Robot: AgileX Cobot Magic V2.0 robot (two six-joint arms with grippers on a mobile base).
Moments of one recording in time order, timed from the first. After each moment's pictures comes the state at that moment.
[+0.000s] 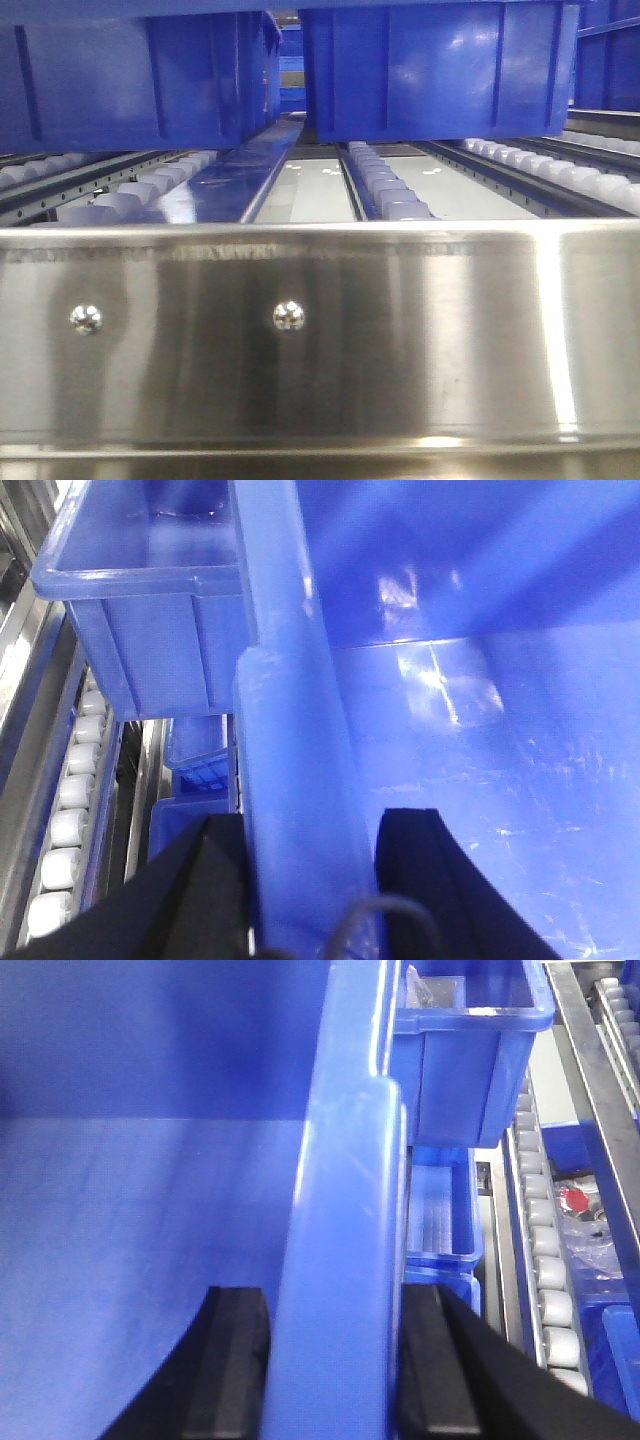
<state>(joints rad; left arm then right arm) 0.02 1.07 -1.55 -0.09 1.12 0.03 0.34 1.09 -1.60 0.00 1.13 0.16</state>
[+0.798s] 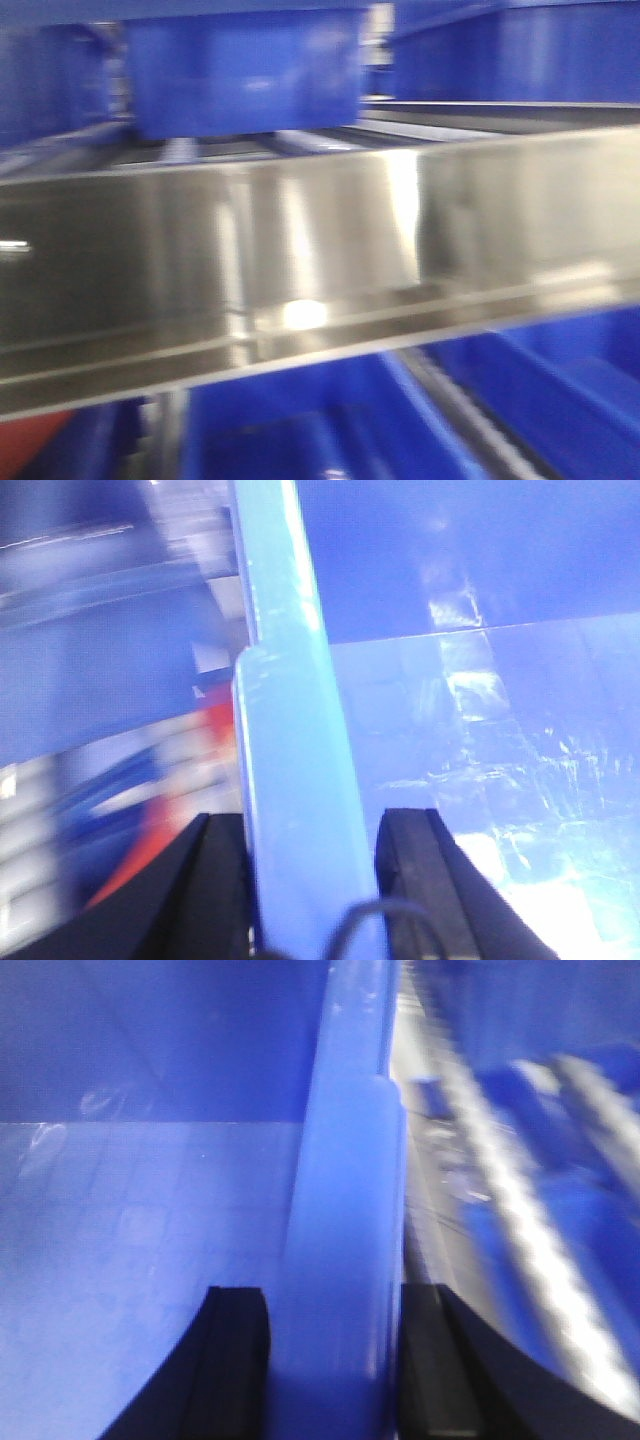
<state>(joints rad) 0.02 1.07 -1.55 -0.08 1.12 0.03 0.34 1.09 -1.60 0.01 1.11 0.15</state>
